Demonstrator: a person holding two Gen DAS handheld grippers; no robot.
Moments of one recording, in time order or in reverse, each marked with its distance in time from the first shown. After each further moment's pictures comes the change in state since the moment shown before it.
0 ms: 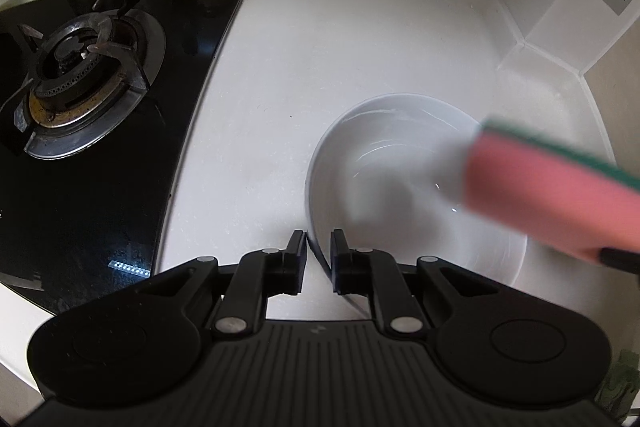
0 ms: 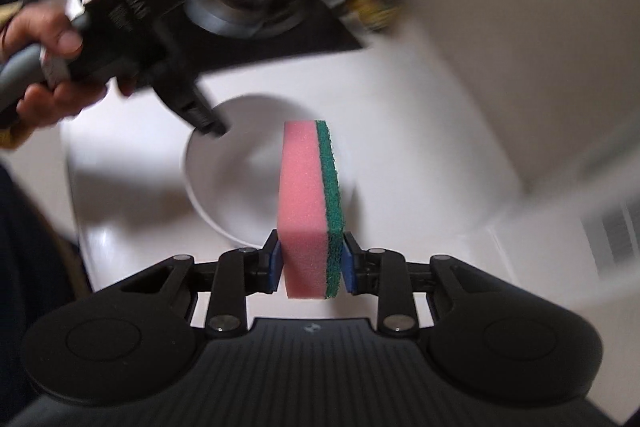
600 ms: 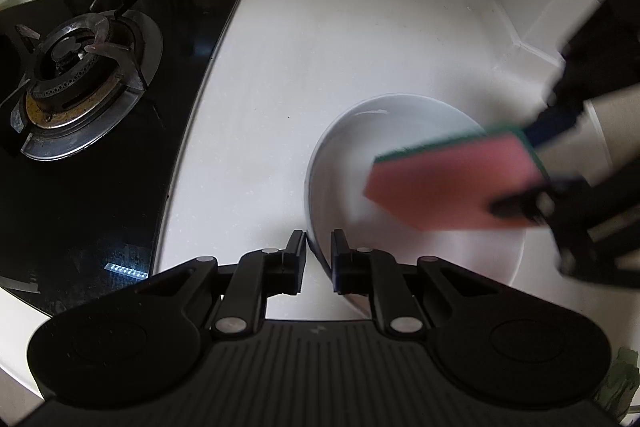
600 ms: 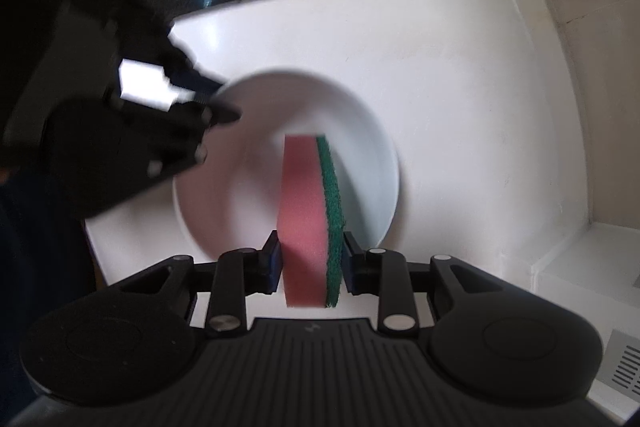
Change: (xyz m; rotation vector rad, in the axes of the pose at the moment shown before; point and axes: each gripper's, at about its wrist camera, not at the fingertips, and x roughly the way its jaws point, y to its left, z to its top) left arm 0.002 0.005 -0.001 0.001 -0.005 -0.026; right arm 0.063 -0.032 0.084 -0.032 0.205 0.138
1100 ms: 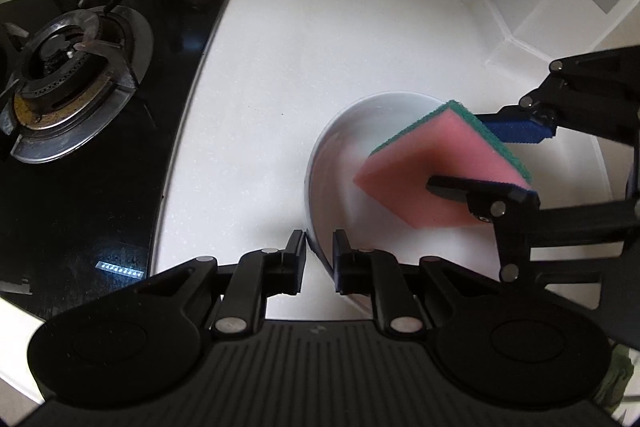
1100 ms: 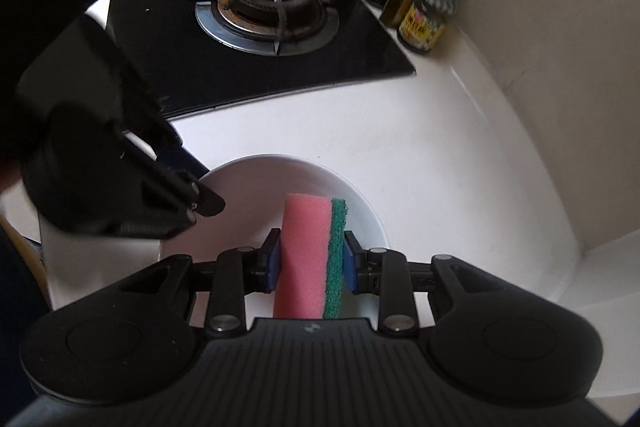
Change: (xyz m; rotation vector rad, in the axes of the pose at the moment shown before) left arm 0.001 0.012 0.009 0.022 0.049 -0.061; right arm -0.004 0.032 -0.063 0.018 -0.390 -0.140
